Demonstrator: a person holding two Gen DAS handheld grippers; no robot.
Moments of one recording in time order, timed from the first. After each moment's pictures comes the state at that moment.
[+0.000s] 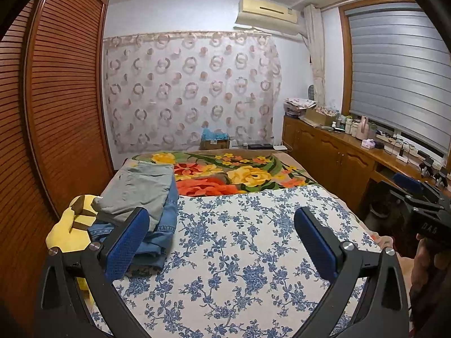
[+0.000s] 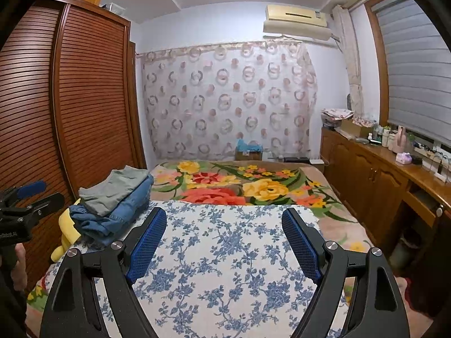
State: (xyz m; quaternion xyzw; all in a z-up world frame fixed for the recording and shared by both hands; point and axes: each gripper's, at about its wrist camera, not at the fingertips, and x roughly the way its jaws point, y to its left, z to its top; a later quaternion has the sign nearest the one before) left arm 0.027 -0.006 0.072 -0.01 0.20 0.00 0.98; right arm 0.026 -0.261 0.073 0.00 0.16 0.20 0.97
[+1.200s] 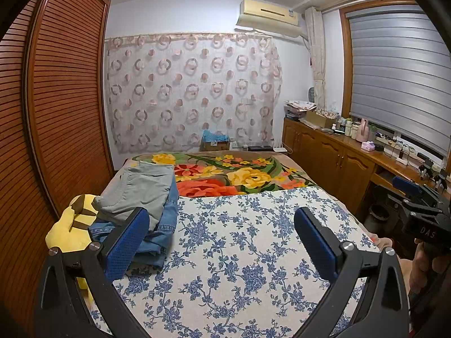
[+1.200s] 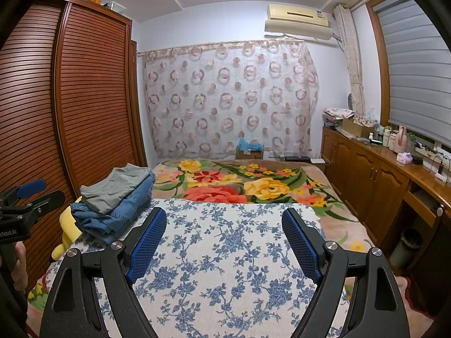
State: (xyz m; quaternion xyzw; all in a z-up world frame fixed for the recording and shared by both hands) left arm 0.026 -0.004 0.071 -0.01 0.20 0.00 0.98; right arm 0.028 -0.262 0.071 0.00 0.16 0.20 0.97
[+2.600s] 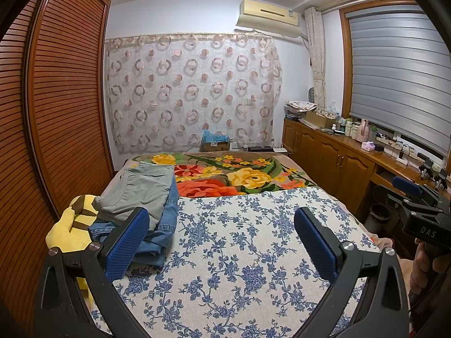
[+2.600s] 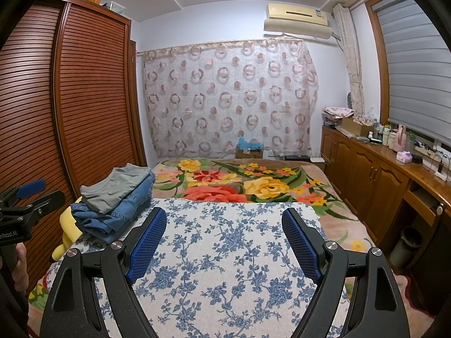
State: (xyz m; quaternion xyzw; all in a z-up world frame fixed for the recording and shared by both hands) left arm 0.025 -0.003 0.069 -0.01 0.20 0.00 0.98; right arm 0.029 -0.264 0.070 -0.01 0.16 0.21 0.96
